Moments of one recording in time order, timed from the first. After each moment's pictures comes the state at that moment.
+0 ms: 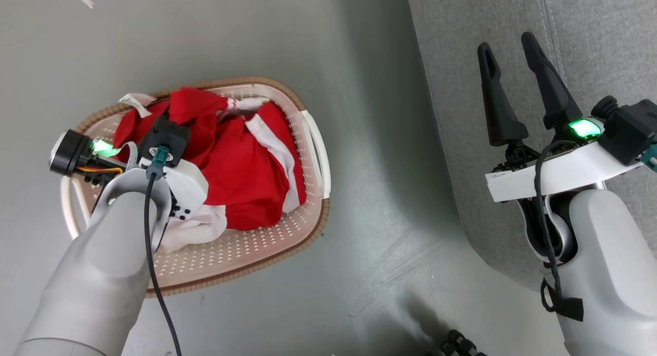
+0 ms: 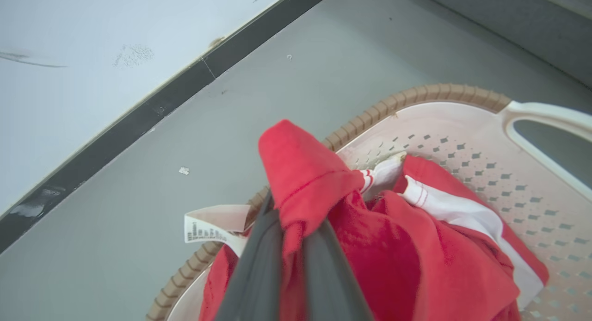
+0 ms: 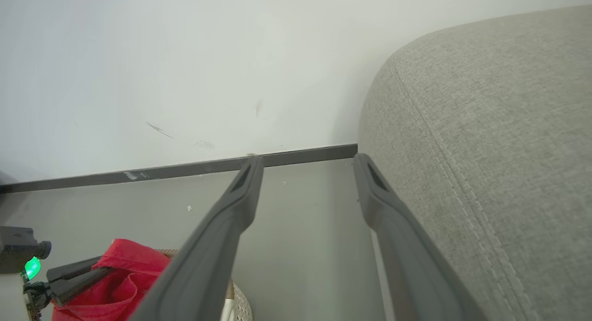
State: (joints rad) left arm -0.83 0.13 -0.39 0.87 0.01 0.09 -0.23; right arm -0.49 -0.04 0.10 0.05 0.26 0.13 -0.25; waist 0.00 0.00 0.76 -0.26
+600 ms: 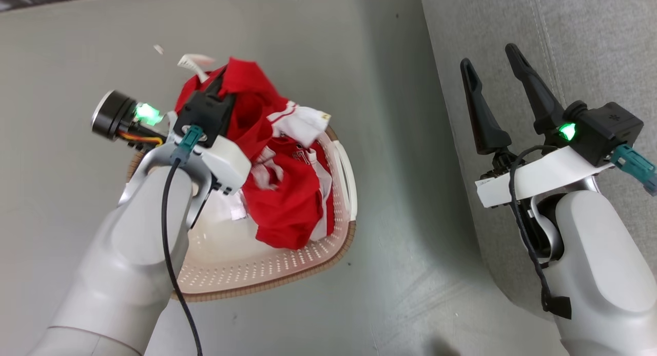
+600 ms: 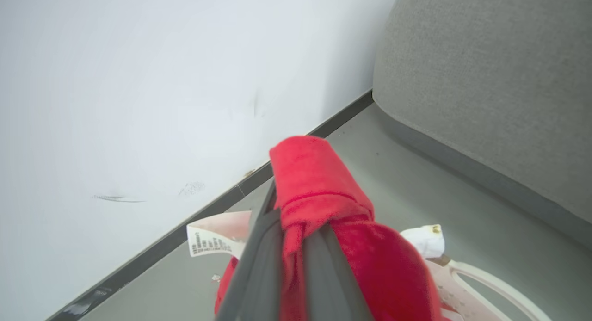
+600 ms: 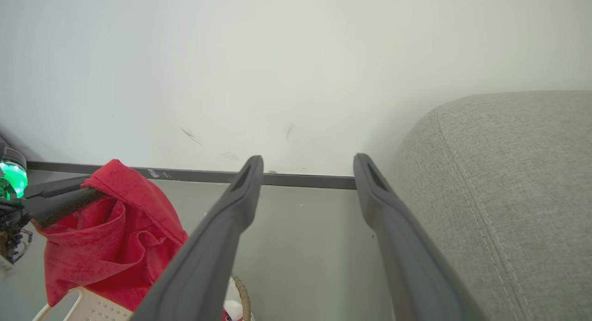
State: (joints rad) left arm -0.84 0.07 -0.41 0.68 -0.03 0.01 -0.24; right arm -0.50 -0.04 0.11 0.12 0.13 0.13 -0.25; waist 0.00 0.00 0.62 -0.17
